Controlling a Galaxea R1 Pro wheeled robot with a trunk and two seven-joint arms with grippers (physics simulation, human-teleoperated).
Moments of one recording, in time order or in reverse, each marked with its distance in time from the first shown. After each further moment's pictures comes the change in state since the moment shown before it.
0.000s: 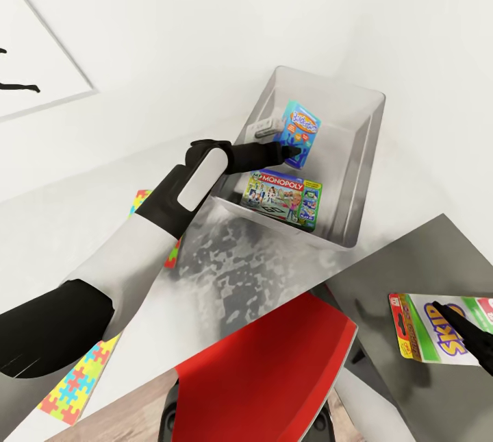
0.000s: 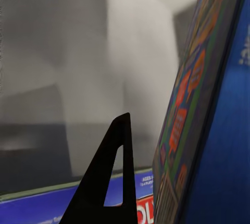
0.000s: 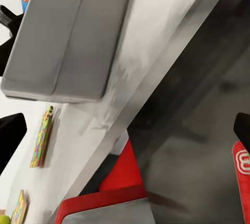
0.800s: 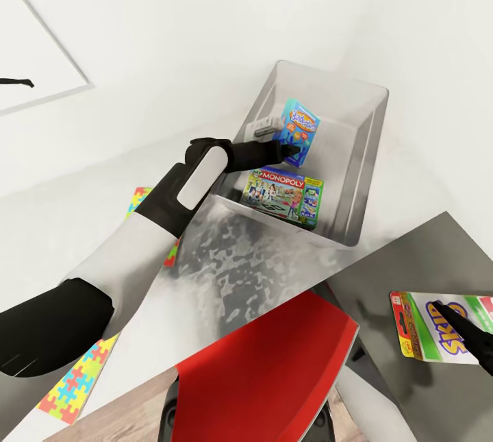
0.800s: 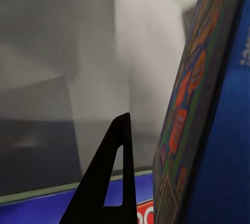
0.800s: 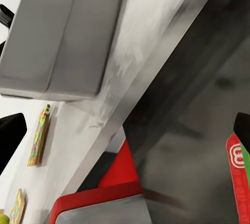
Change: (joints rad) left arm -0.006 0.000 0.000 -0.001 0.001 0.003 0.013; right arm 0.000 0.000 0.000 0.000 0.000 0.000 0.000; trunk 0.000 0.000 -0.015
